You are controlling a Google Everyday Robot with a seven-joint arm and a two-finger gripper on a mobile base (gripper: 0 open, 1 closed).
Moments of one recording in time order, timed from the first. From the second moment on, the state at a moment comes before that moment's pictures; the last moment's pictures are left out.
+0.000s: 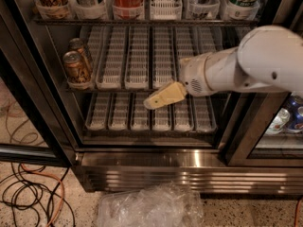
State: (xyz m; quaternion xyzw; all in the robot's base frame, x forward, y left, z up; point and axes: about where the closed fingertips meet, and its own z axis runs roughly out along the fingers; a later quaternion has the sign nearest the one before) arm 0.567 -0.045 0.884 -0.44 0.77 0.17 0.44
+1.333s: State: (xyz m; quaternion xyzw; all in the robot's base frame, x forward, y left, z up) arm 0.592 0.075 0.876 -0.41 0.71 0.24 0.52
